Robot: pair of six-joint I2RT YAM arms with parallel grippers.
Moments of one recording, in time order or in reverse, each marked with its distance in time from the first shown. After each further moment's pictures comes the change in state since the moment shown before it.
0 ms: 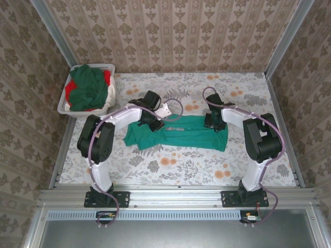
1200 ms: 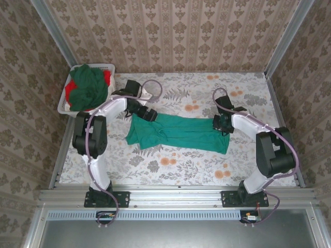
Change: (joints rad) left arm 0.231 0.101 0.146 -0.036 0.033 -0.294; right arm -0.027 -0.214 -0.118 -0.038 0.020 0.029
